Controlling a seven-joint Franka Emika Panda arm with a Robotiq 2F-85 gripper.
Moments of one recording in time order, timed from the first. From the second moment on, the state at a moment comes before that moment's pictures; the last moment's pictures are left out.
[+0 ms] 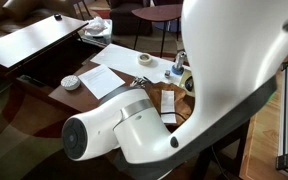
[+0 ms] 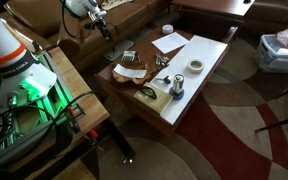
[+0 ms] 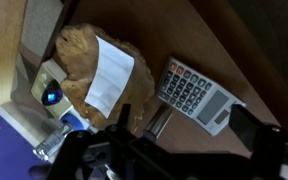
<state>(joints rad) 0.82 1.15 -0.09 -1.45 -0.44 2.14 1.61</state>
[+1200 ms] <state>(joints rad) 0.76 1.38 -0.05 -1.13 -0.39 2.02 1.13</state>
